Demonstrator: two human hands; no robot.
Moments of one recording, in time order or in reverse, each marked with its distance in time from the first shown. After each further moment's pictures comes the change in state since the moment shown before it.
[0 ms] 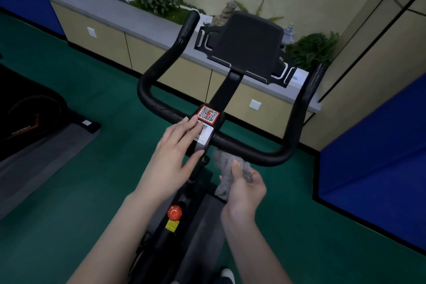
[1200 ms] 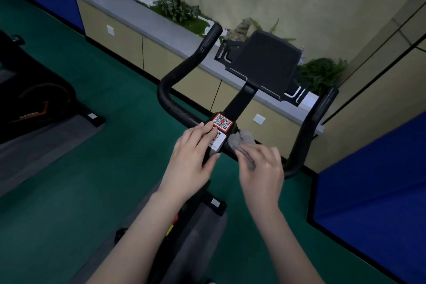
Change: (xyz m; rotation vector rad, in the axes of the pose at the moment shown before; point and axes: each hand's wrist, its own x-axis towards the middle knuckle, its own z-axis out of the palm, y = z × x) left_hand 0.002 0.018 0.013 0.046 0.136 -0.110; right_hand 0.032 -0.039 0.001 -1.085 -0.253 -1.357
